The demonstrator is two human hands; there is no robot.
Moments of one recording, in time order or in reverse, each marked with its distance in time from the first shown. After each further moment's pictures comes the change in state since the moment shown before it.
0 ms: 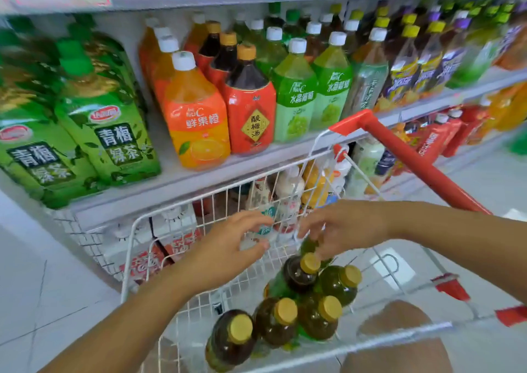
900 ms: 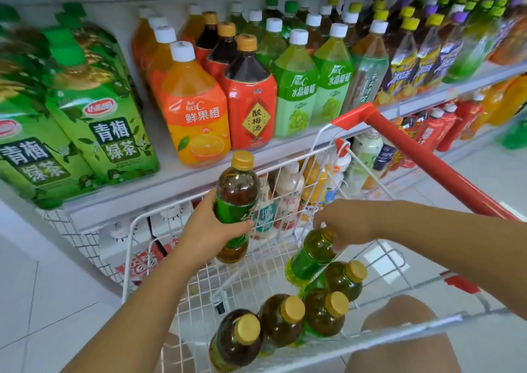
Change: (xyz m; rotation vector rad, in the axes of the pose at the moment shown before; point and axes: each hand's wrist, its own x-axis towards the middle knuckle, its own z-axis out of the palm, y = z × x) left_hand 0.016 -0.033 -0.002 -0.559 0.323 -0.292; right_hand 0.032 0.021 0.020 -0.411 0.016 0.252
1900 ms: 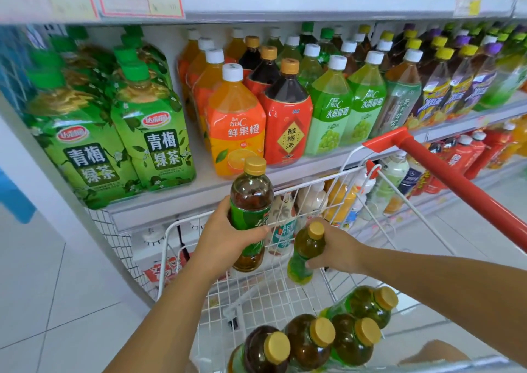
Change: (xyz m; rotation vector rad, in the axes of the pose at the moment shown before) left_hand -0.005 -0.002 -0.022 -0.097 0.097 -0.002; right_hand 0.071 -0.025 0.047 0.771 0.331 -0.030
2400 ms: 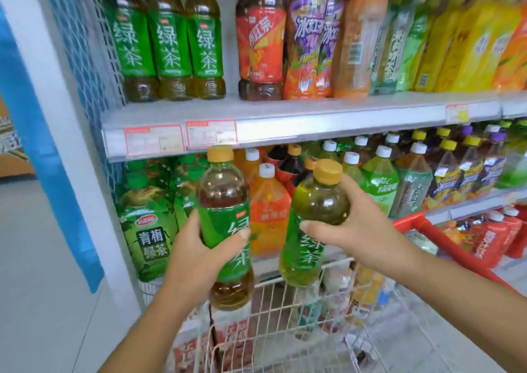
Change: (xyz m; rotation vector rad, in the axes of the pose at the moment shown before) left_hand -0.030 0.113 -0.081 -0.091 0.266 0.343; right_hand -0.078 -0.199 -0.114 0.411 0.433 -0.554
